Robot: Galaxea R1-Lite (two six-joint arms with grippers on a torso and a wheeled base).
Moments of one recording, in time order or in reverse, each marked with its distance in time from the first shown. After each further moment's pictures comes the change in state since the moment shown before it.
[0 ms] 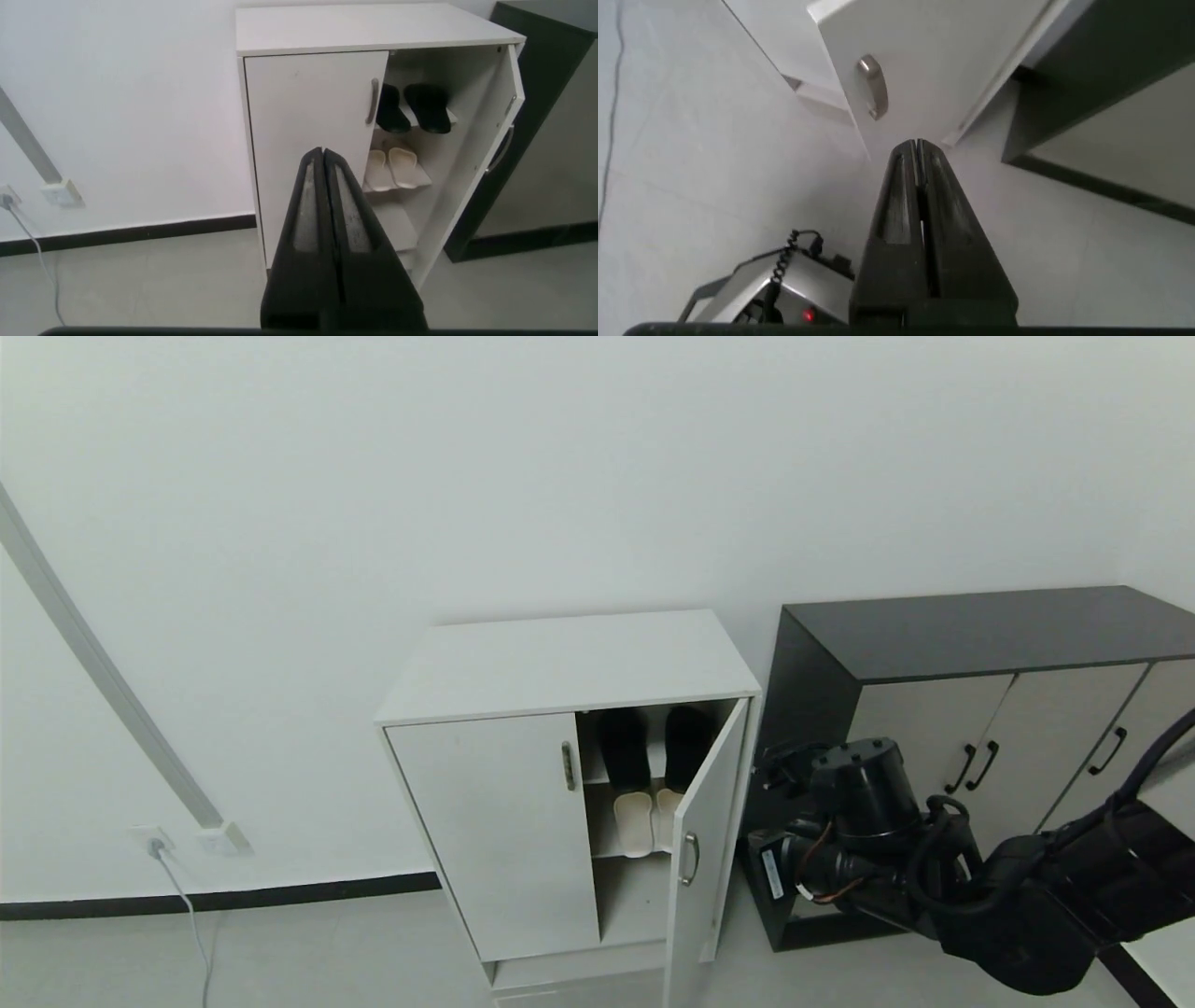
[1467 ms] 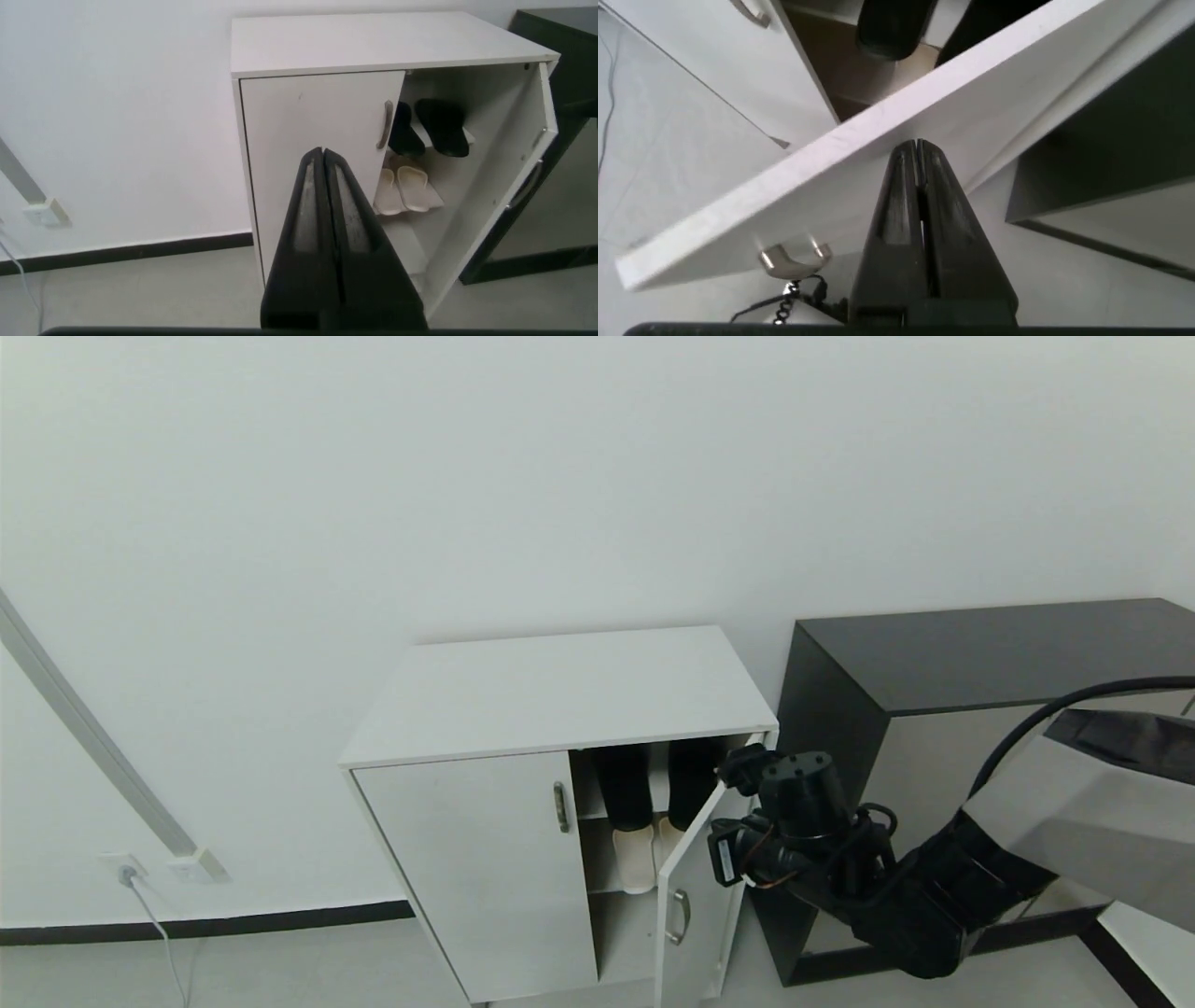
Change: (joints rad) left arm 0.000 0.000 0.000 0.000 0.000 -0.001; right arm -0.004 0.228 -0.119 -0.211 0.000 0.017
